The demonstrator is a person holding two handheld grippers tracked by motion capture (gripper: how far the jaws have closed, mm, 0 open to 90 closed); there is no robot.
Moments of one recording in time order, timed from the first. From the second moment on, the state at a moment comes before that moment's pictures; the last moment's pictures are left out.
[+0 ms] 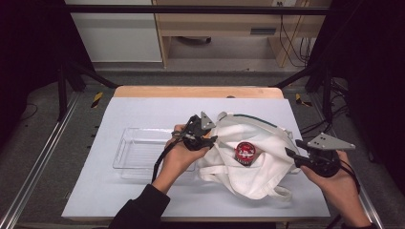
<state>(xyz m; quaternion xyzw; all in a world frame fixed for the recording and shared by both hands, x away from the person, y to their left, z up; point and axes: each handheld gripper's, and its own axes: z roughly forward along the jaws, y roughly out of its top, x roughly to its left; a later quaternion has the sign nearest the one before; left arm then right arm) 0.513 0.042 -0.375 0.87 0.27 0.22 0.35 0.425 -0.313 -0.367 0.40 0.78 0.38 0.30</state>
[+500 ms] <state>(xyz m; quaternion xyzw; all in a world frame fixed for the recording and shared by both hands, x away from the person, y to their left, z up) 0.516 0.034 -0.390 0.89 0.27 0.20 0.32 0.443 -0.332 -0.389 0.43 0.79 0.35 0.27</state>
